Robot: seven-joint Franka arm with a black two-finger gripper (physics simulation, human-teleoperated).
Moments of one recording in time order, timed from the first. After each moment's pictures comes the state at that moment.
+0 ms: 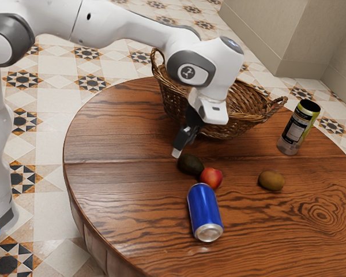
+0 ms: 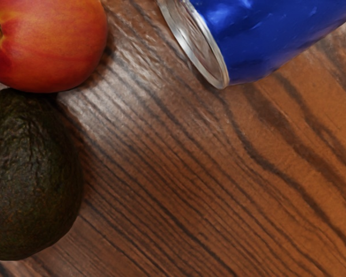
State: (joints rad) arm -0.19 -0.01 -0.01 -1.81 -0.01 1.68 0.58
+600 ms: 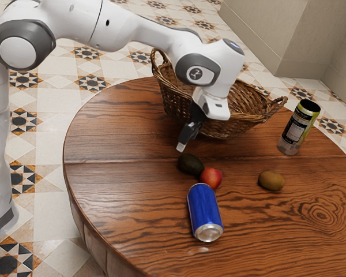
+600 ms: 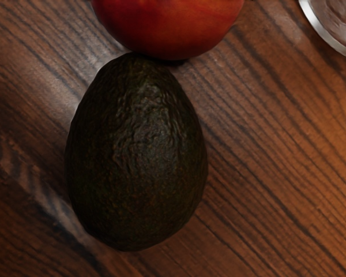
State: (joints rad) arm -0.06 0.09 -0.03 -1.76 0.00 1.71 0.66
